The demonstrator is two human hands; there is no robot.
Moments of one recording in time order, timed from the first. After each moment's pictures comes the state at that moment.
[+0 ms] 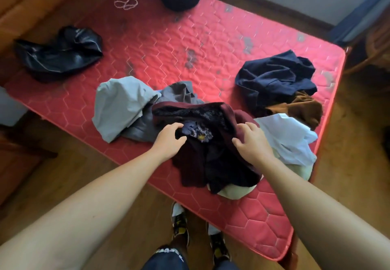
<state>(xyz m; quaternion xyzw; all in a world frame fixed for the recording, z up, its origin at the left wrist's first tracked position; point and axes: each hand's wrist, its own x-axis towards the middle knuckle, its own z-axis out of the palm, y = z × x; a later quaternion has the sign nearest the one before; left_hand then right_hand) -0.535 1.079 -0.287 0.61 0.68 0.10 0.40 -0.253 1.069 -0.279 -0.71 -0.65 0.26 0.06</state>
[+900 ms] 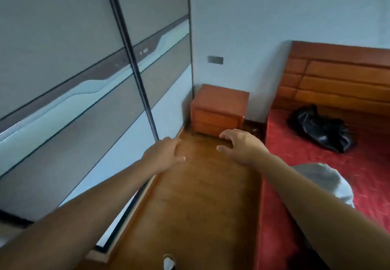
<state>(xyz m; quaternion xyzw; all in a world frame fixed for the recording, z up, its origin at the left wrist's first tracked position) -0.736 0.546 -0.043 0.15 0.97 0.13 0.11 -0.706 0.814 -0.023 0.05 -0.98 0.18 -0.05</state>
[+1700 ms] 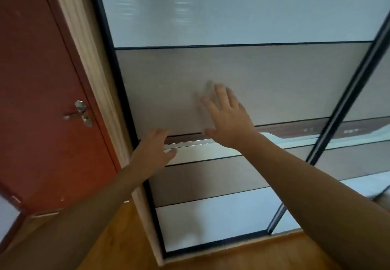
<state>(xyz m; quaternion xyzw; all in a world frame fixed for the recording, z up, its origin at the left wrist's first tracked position) -0.713 0.191 0.048 -0.35 0.91 0.15 -0.20 -0.918 0.321 0.112 0.58 -0.78 0.10 0.20</state>
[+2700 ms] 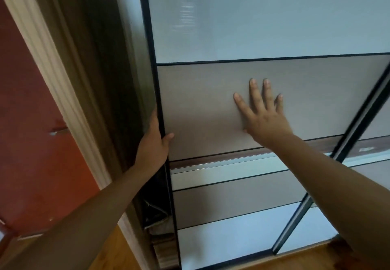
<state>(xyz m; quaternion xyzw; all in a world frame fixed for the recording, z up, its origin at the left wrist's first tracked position) -0.799 0.123 0.060 -0.31 0.82 0.26 -0.40 -1.062 0.300 0.112 0.51 -0.81 -0.04 0.31</state>
